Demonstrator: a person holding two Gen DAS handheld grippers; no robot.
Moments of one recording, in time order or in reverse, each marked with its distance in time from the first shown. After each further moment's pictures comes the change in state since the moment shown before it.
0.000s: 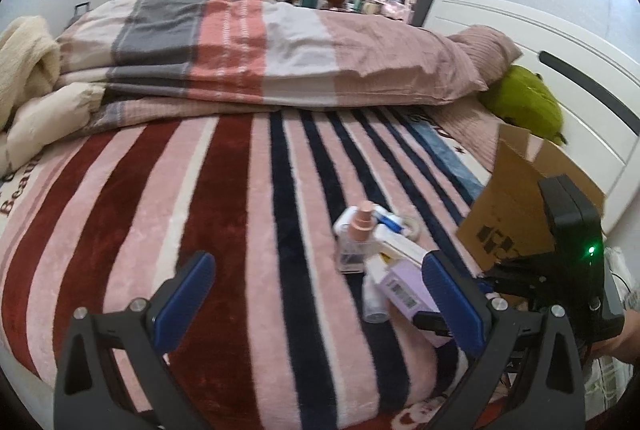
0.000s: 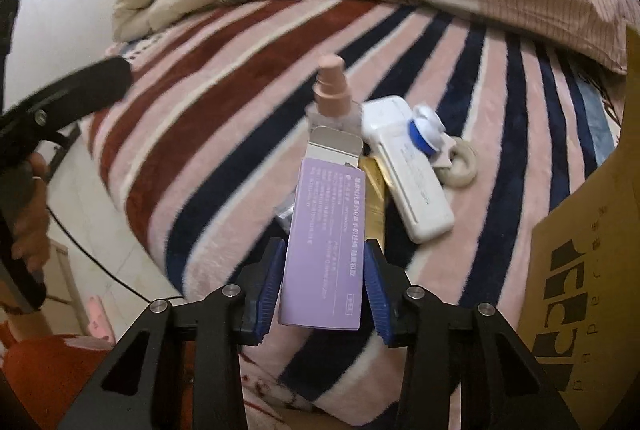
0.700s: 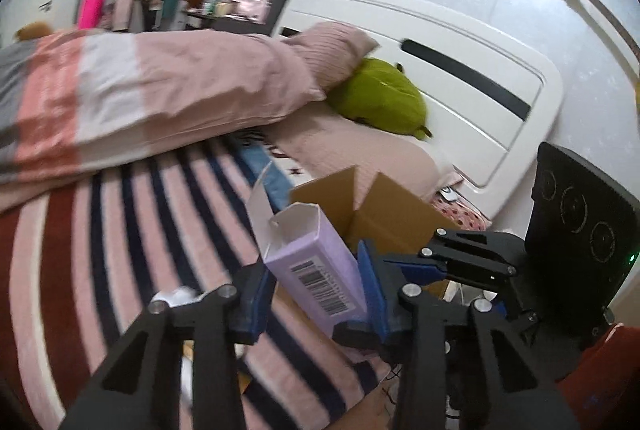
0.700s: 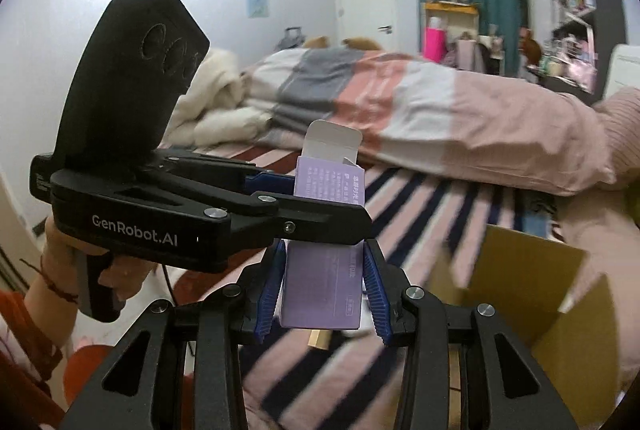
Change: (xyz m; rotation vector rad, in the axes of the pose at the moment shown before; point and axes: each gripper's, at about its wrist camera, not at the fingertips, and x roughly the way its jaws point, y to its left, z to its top) left arm 0.013 -0.157 0.104 0.198 0.051 -0.469; right arm -0.157 -0.034 0.015 -0.095 -0.457 -0.010
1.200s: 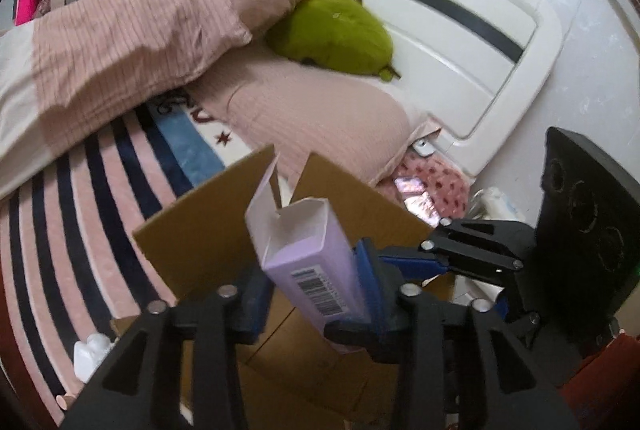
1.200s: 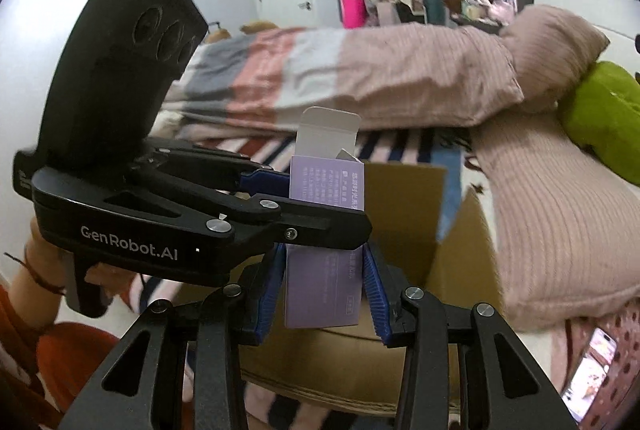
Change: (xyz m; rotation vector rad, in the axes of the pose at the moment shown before) left arm 0.127 -0.053 0.036 0.069 0.246 -0.086; right arm -0.033 -0.113 -0.025 0.196 0.104 -0.162
